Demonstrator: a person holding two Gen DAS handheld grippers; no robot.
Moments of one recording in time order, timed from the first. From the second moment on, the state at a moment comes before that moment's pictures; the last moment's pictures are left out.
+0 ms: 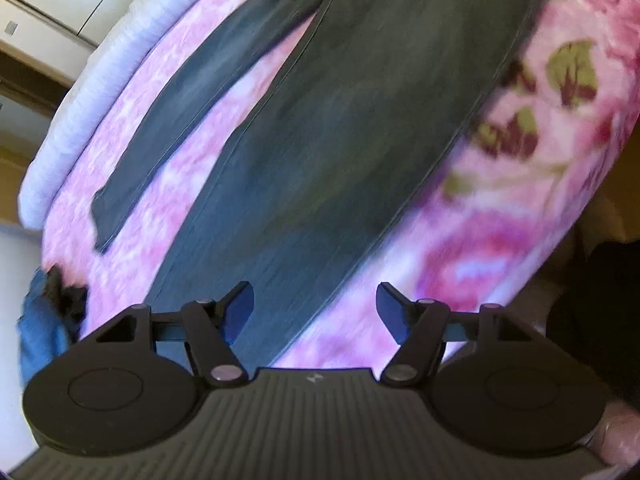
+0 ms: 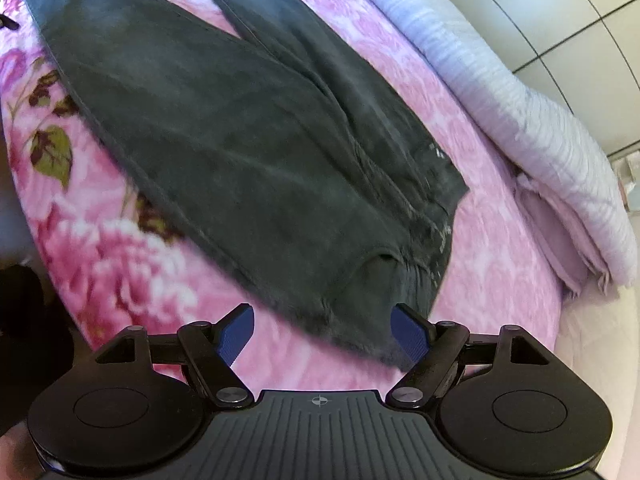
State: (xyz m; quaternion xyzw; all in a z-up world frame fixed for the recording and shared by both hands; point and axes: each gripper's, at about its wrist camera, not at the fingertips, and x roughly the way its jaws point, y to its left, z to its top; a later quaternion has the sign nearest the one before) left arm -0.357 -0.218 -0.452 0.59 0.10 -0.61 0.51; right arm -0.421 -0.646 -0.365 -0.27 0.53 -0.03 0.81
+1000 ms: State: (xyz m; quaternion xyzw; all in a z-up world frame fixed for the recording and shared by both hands) left arm -0.310 -0.231 -0.499 0.67 0.00 -0.54 0.51; right arm -0.423 -0.679 -0.490 -0.49 0.44 0.04 0.75
